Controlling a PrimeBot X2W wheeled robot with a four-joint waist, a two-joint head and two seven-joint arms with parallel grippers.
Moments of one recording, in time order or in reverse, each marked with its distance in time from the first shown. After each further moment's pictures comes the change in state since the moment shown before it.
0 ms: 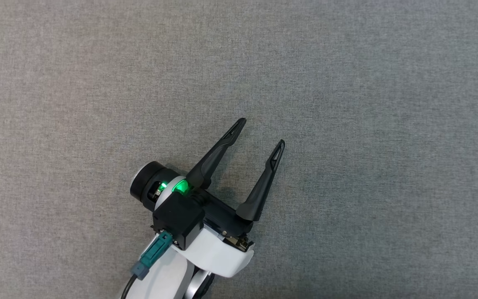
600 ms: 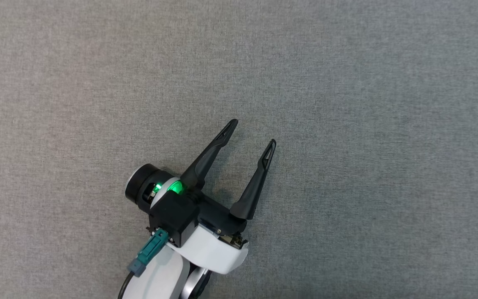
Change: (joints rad) left arm 0.005 0.000 0.023 0.023 0.001 -0.002 0.000; right arm -0.075 0.038 -0.065 0.083 -0.145 0.000 0.001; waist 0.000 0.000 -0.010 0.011
